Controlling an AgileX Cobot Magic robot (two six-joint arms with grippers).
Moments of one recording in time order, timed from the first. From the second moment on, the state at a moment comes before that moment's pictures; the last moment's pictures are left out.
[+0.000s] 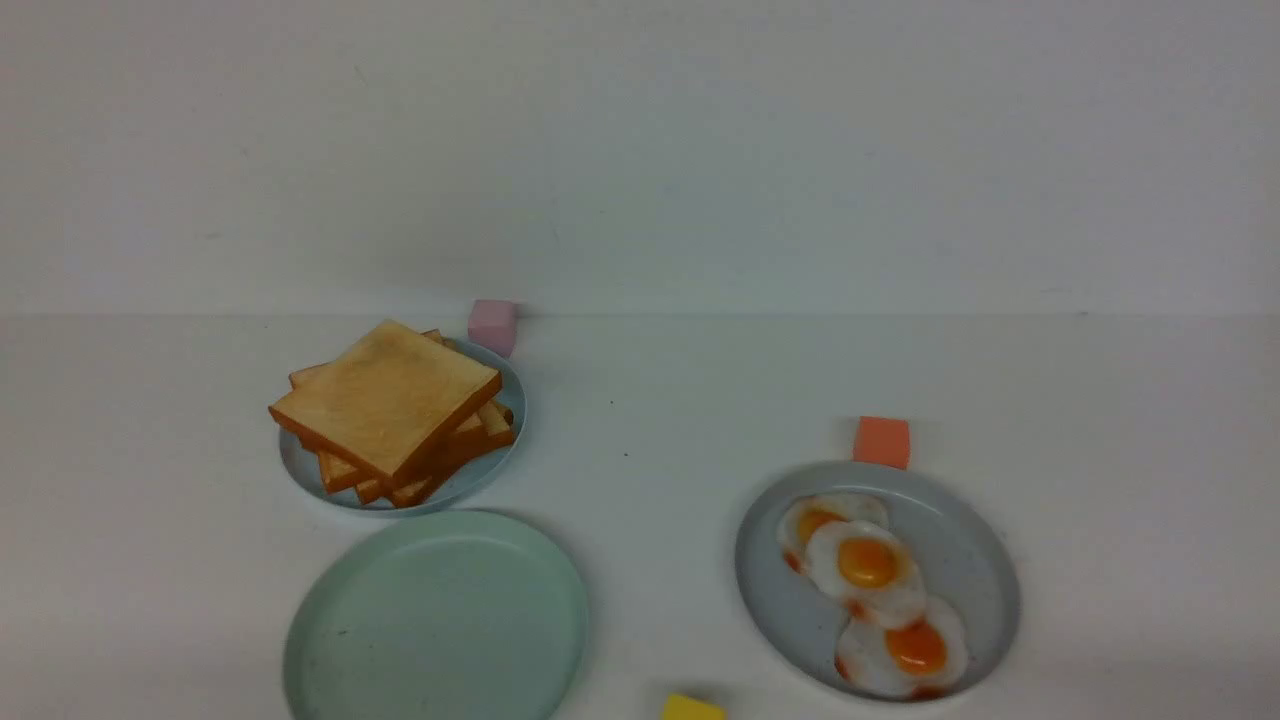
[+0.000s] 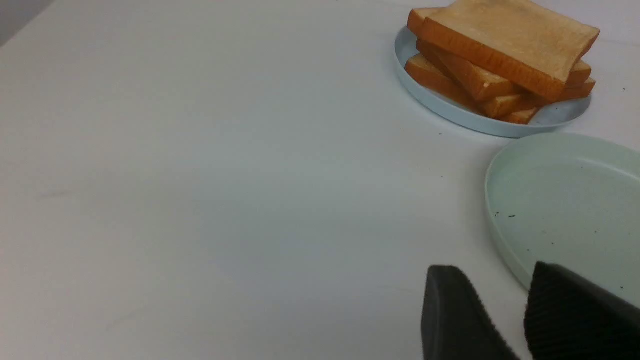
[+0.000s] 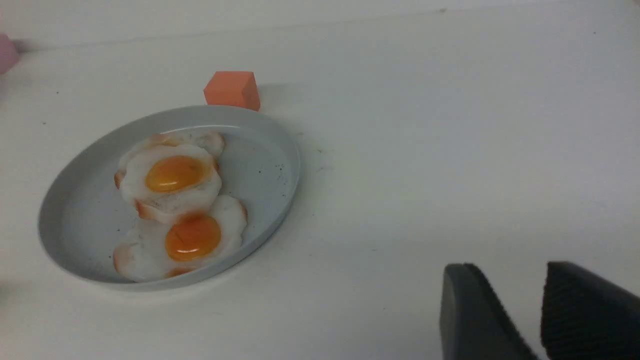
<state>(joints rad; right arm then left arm) -0.01 -0.01 0.02 0.11 0.39 -0.03 -0.02 -0.01 0.03 0.10 0.38 -0.27</state>
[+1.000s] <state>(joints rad) -0.01 -0.01 0.02 0.08 0.39 -0.03 -0.02 -0.01 0.03 0.10 0.38 -0.27</state>
